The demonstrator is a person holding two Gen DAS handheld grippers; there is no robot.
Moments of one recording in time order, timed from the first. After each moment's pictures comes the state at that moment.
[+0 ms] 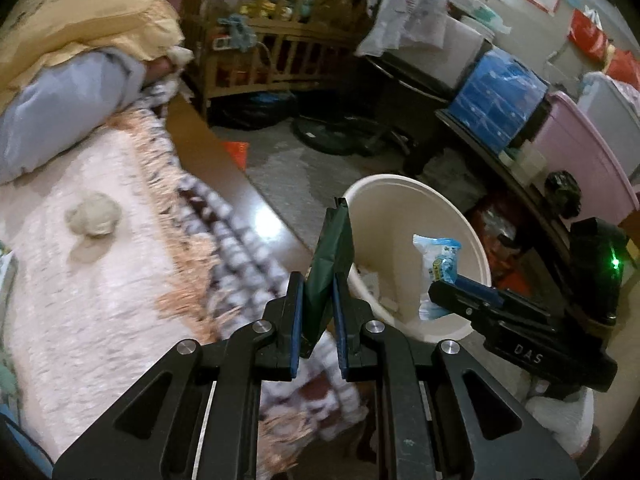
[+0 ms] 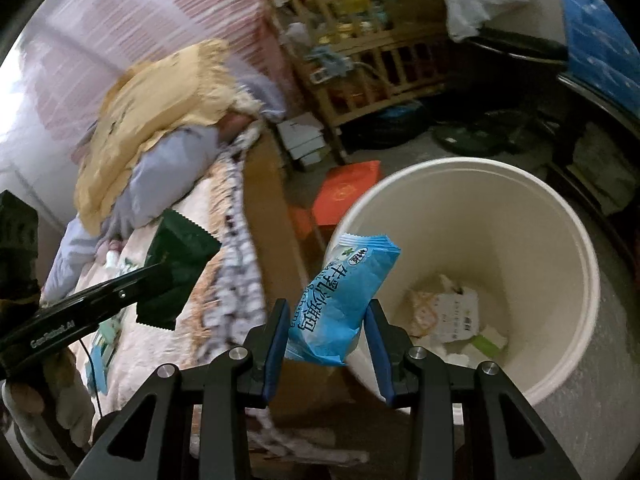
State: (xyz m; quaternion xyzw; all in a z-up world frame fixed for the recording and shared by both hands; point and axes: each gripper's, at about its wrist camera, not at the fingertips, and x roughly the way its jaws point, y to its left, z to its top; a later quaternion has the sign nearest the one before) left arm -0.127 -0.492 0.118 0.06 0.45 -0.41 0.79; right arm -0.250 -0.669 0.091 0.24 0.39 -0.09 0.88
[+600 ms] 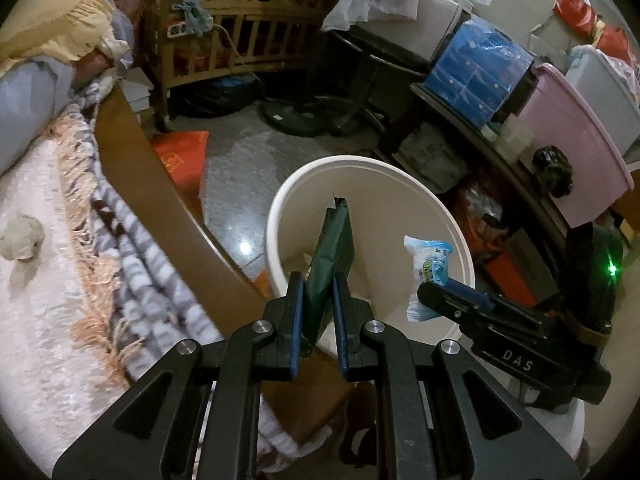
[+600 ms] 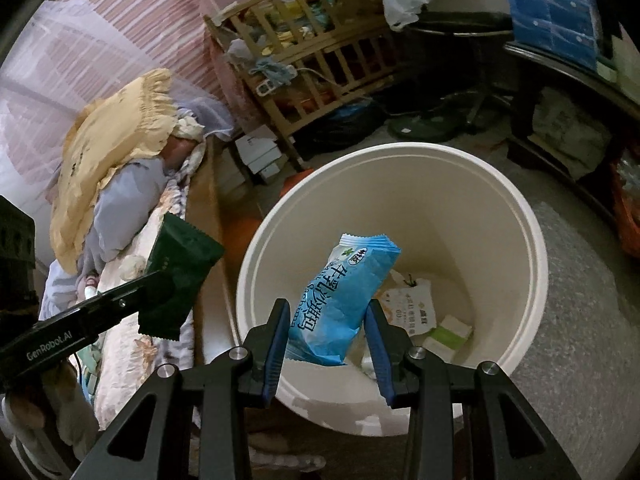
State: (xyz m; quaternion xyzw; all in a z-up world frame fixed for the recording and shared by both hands) left arm -0.139 -0.568 0.096 0.08 0.47 -0.45 0.76; right arm -0.280 -0.726 0.069 0.29 0.38 -0.14 0.87
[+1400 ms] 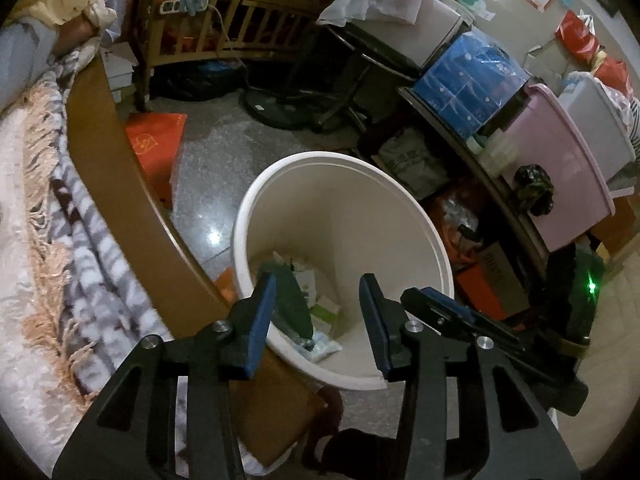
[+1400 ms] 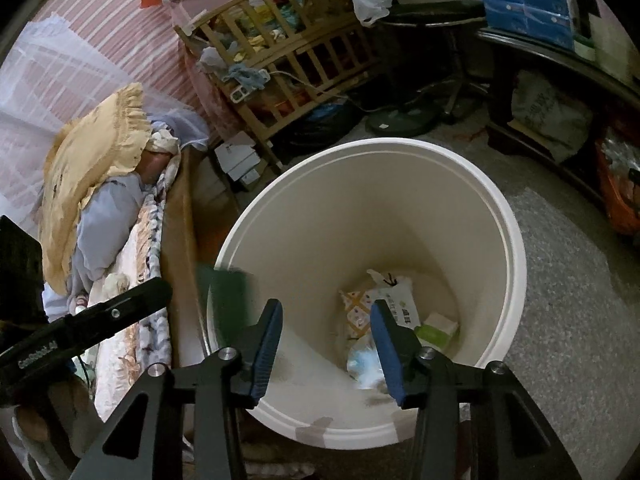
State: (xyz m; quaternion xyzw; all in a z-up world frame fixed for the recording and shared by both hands) left arm -0.130 -0.579 0.083 0.03 0.49 -0.46 0.74; right arm -0.283 -0.744 0.060 0.31 0.38 -0.17 0.86
